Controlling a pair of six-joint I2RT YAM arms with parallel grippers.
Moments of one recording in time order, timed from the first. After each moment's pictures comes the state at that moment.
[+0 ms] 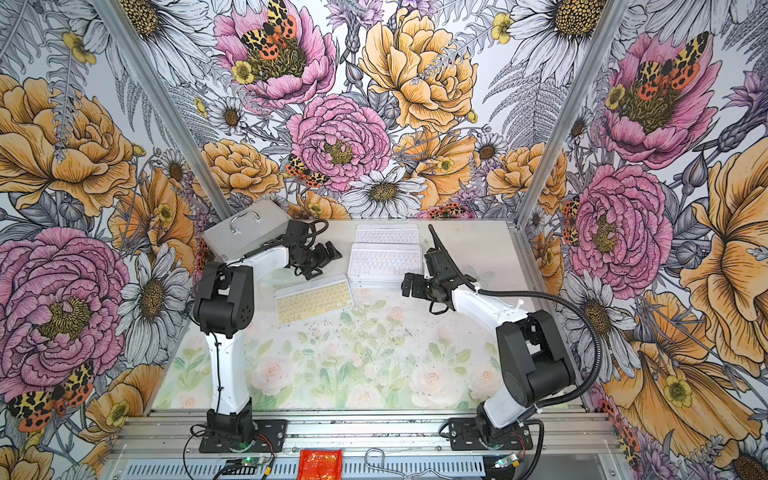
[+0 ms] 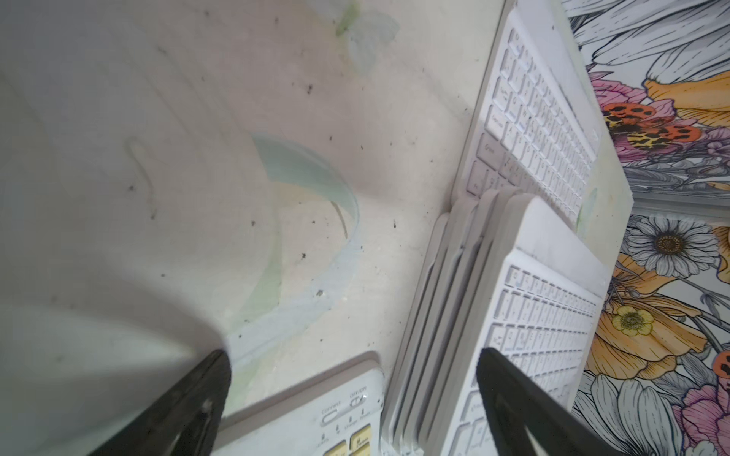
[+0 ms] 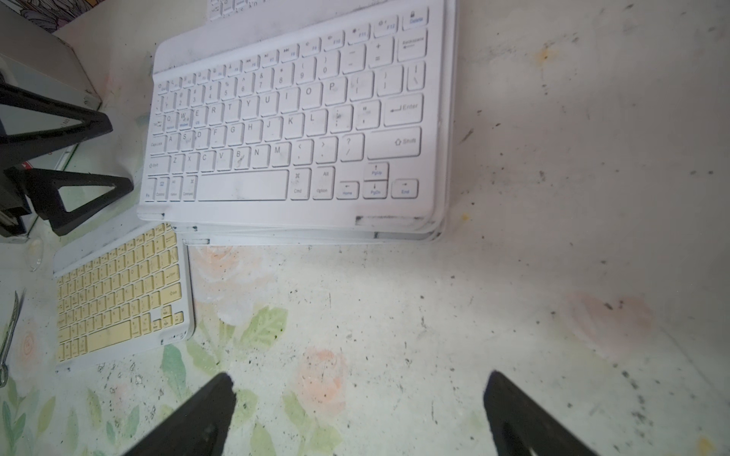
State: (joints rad) left arm -0.19 2.16 1.57 -0.46 0.37 -0.73; right arm 0.34 1.58 0.99 -0.32 -0.16 0.46
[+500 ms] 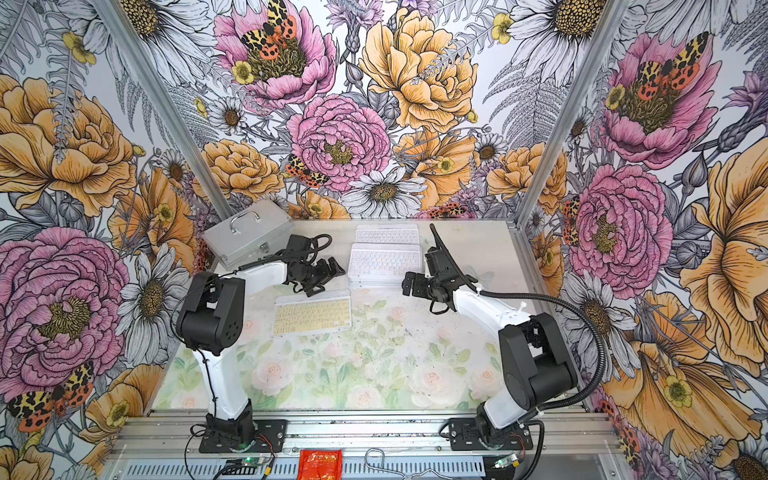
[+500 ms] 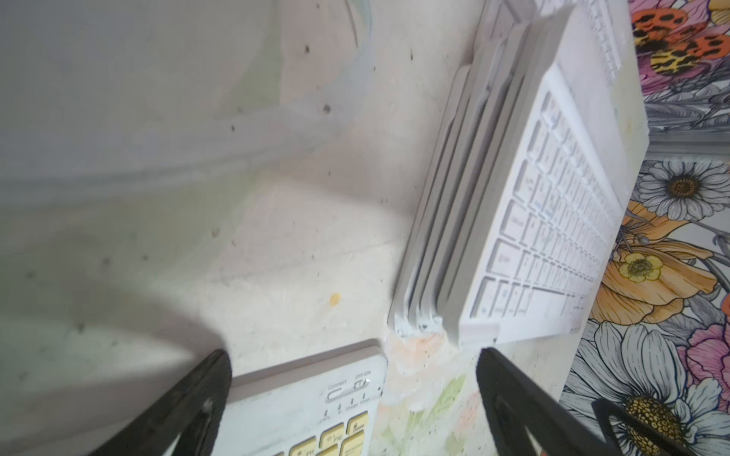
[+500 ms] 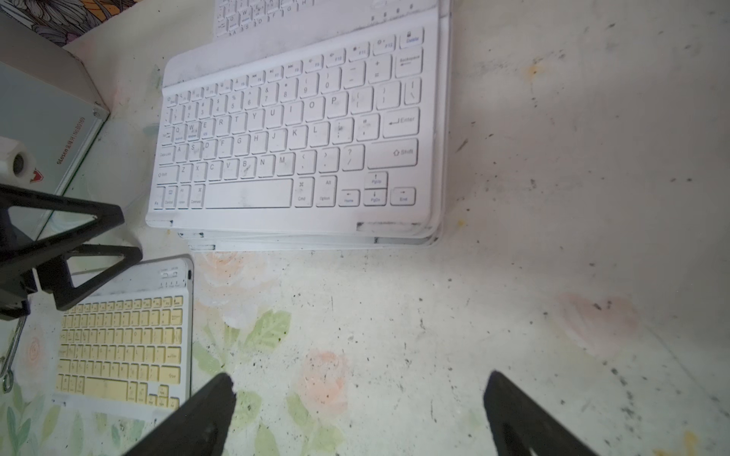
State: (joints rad) left arm -0.26 1.94 1.24 -0.38 0.38 -0.76; right arm 0.34 1.56 0.98 -0.32 -0.15 0.47
